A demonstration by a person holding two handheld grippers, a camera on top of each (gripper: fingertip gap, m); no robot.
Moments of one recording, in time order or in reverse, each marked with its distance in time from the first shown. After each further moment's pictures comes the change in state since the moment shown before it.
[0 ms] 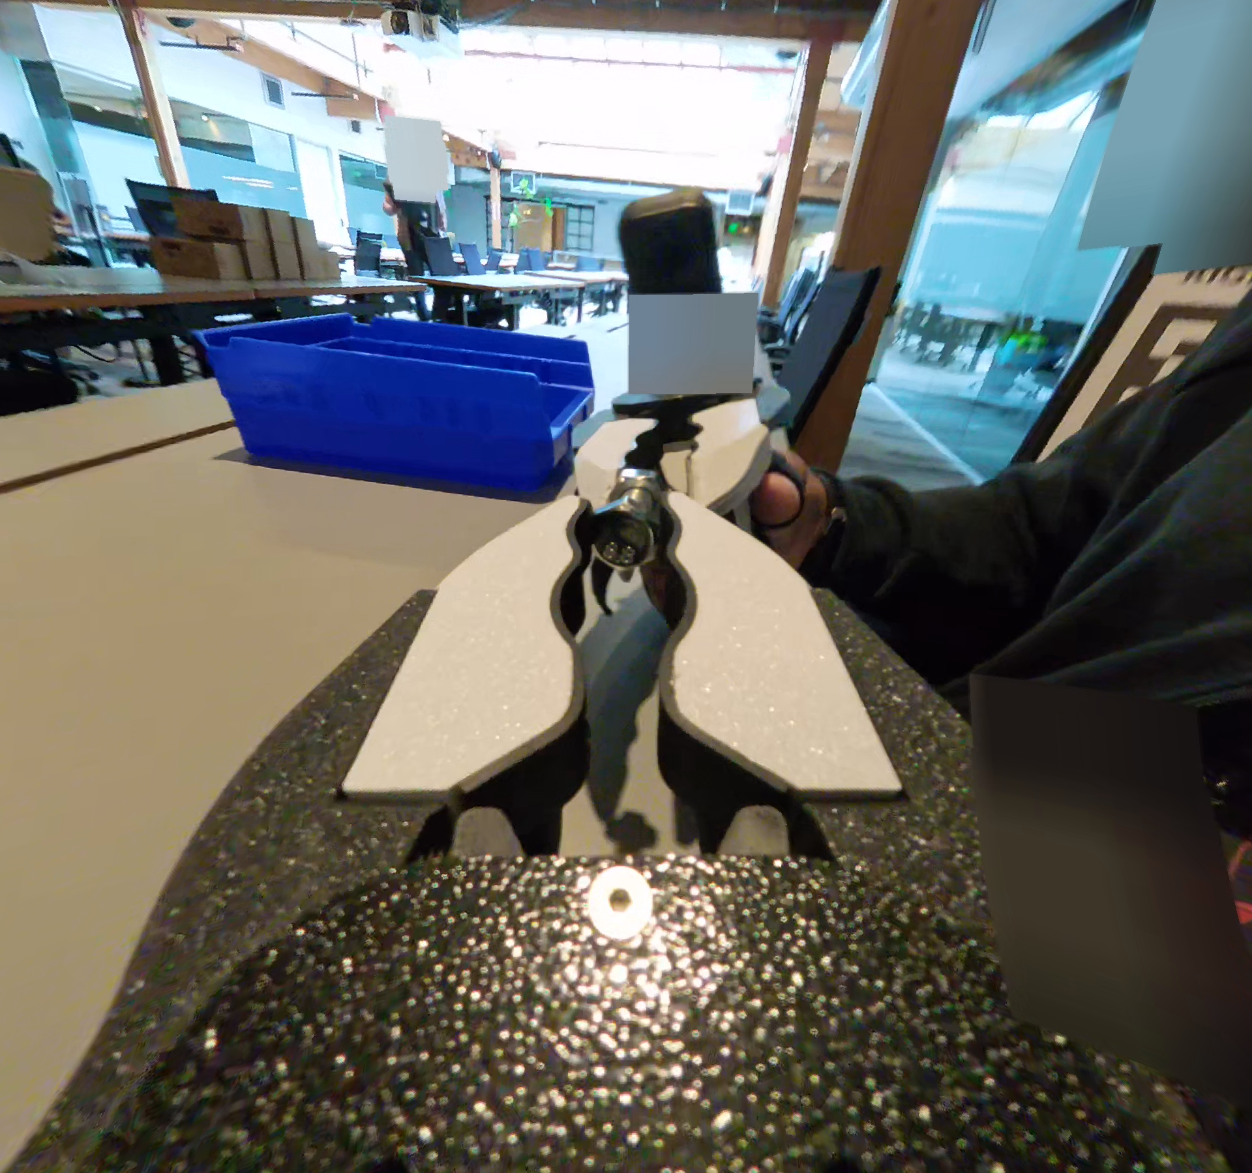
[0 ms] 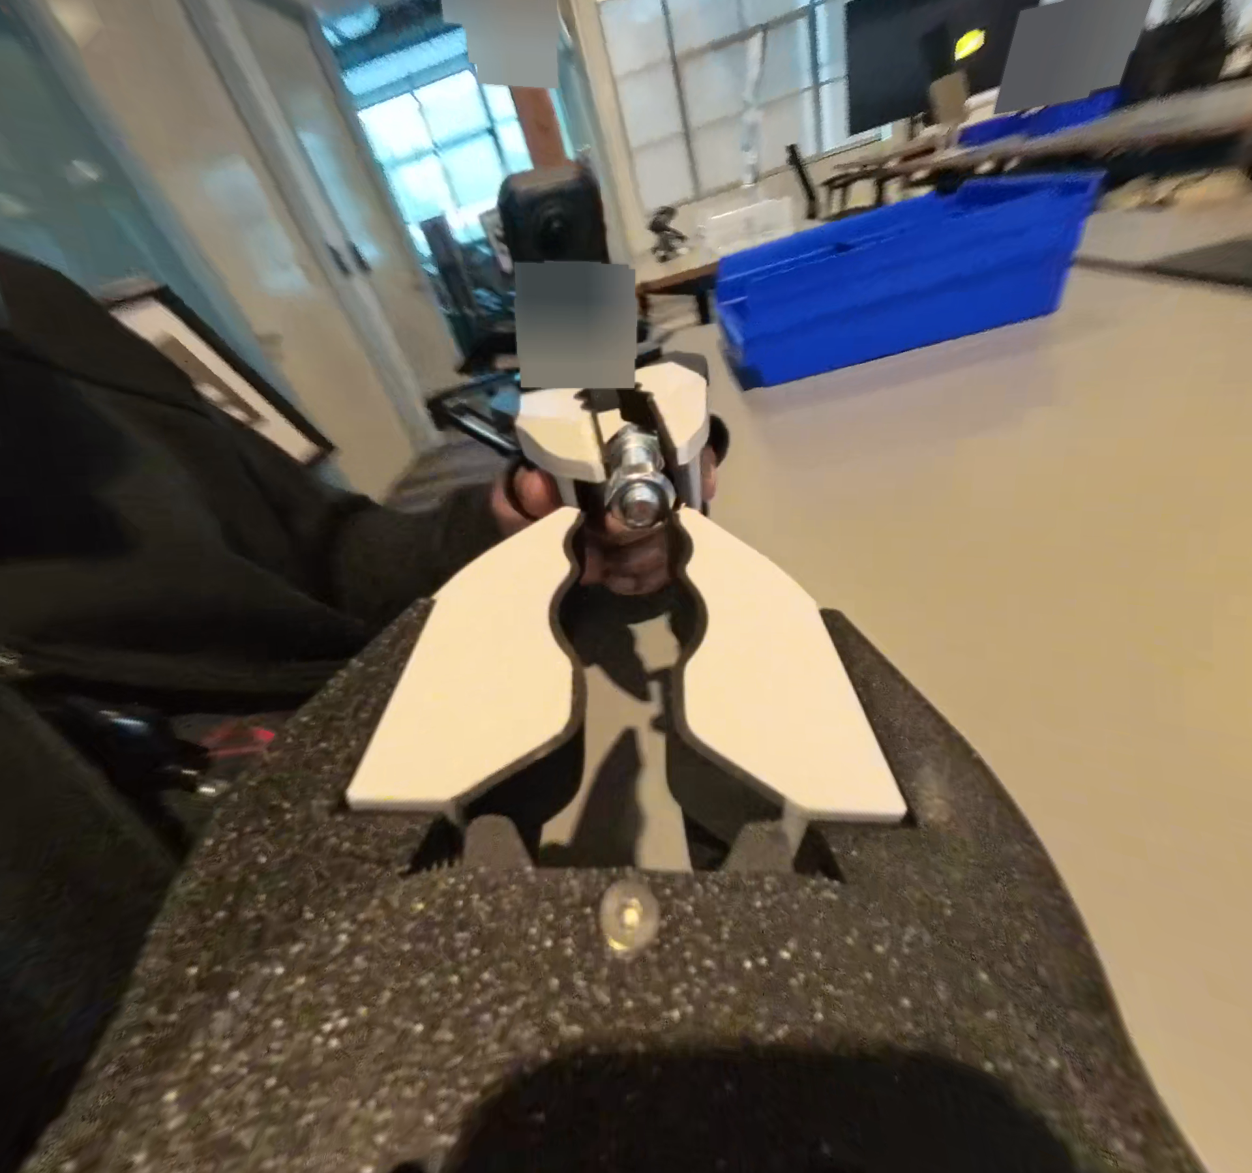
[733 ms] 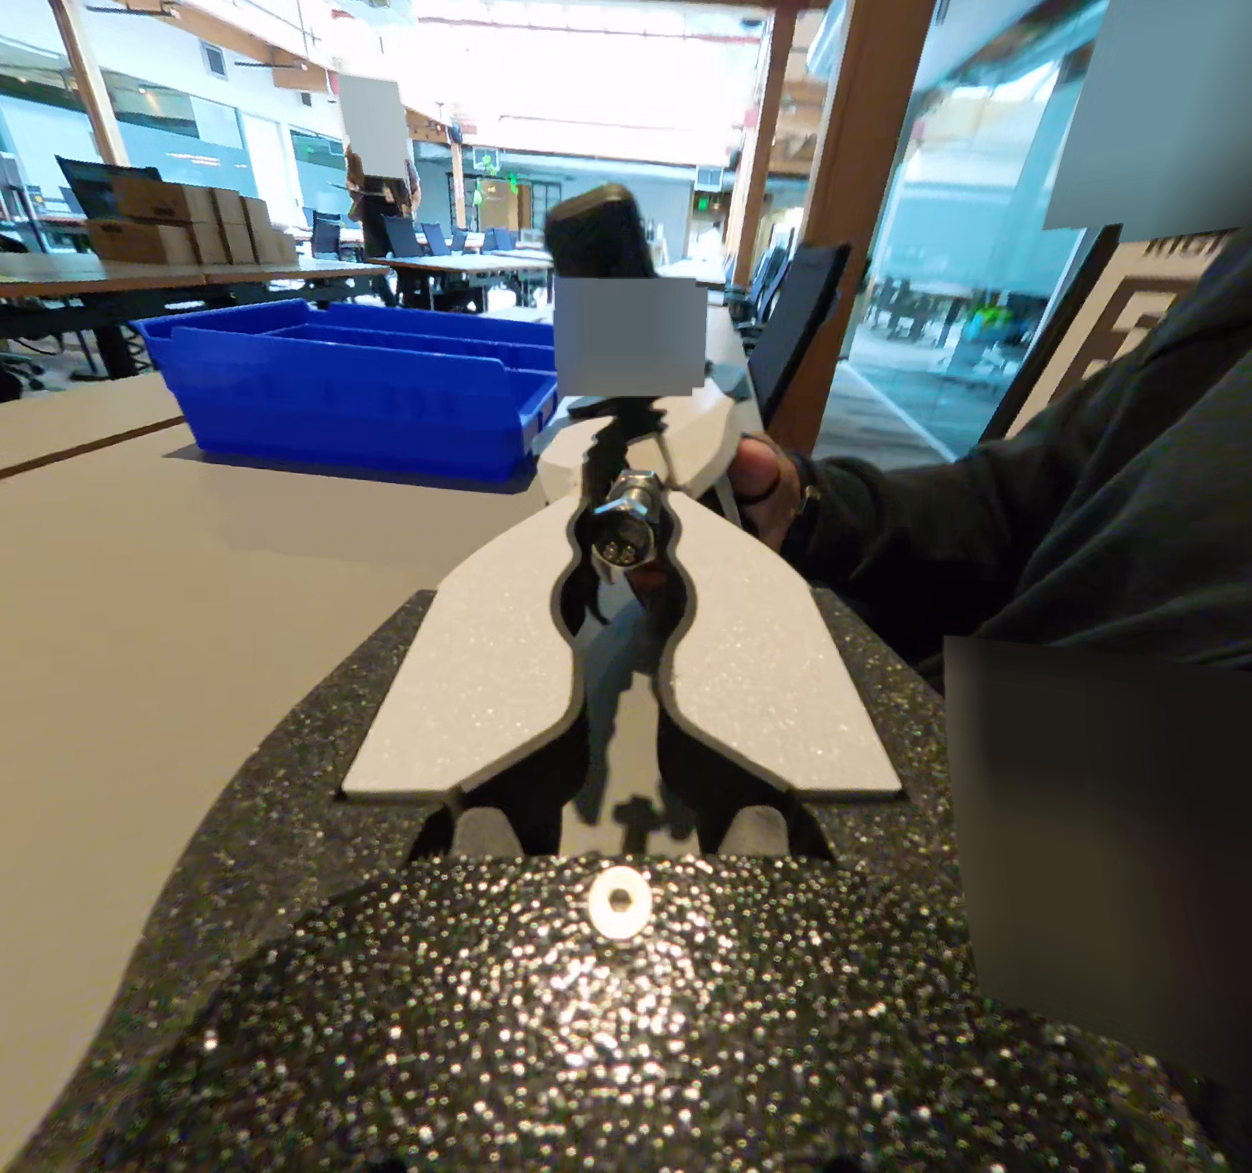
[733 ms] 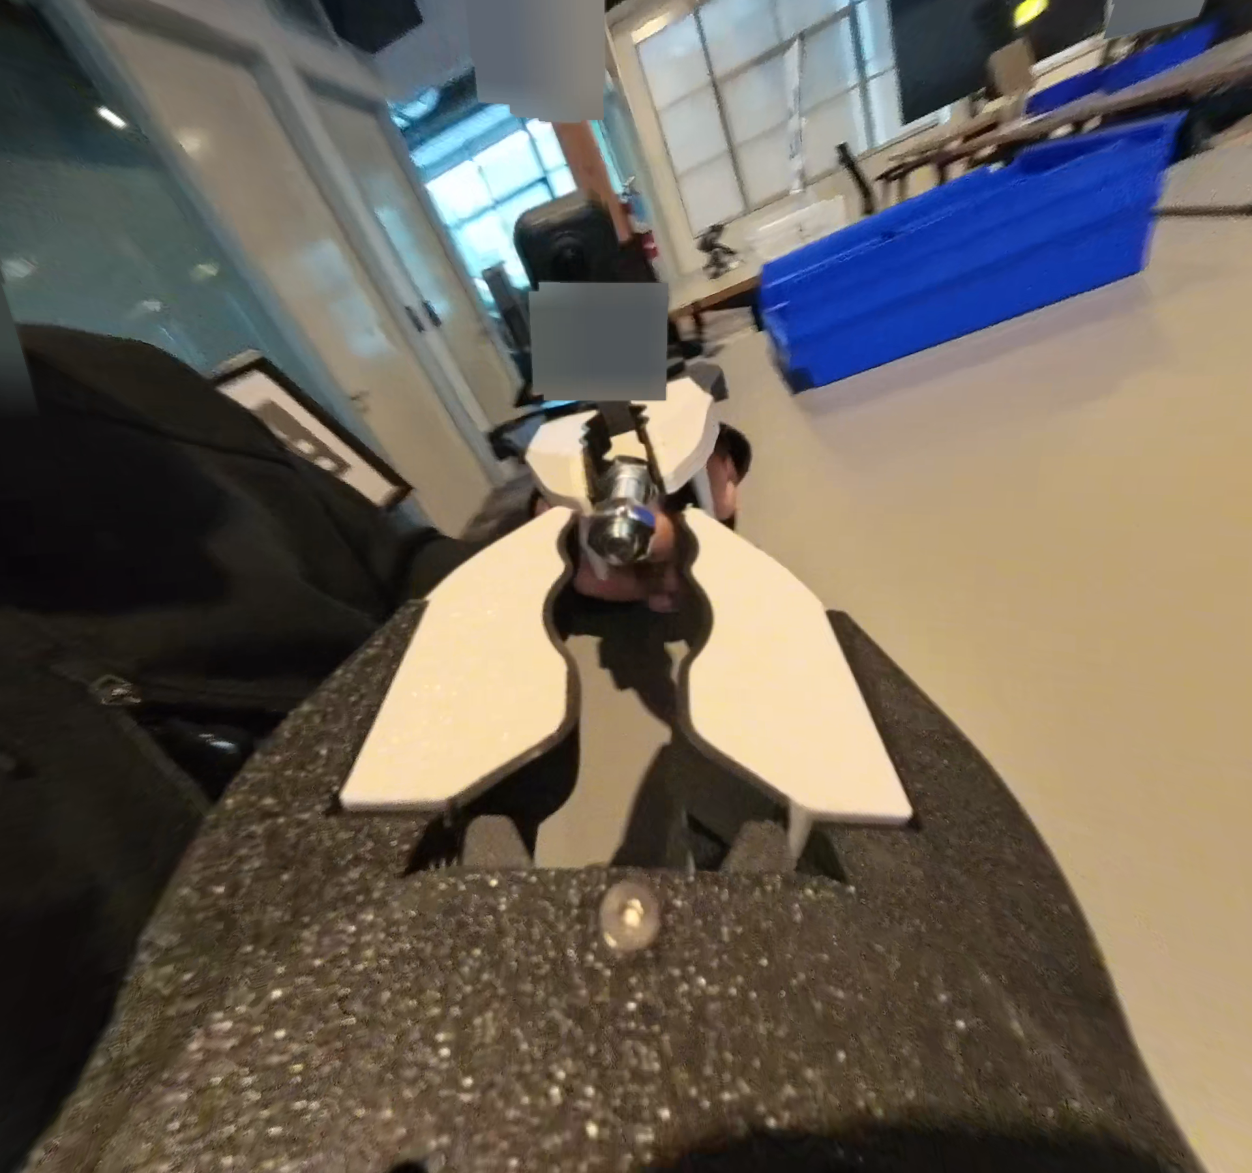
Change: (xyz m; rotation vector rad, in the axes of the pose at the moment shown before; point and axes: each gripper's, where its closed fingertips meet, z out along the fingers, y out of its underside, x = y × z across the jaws) left arm 0.009 0.005 0.005 -0.030 0.049 0.007; right arm -0.004 -0.002 -0.001 0.038 -0.081 0.126
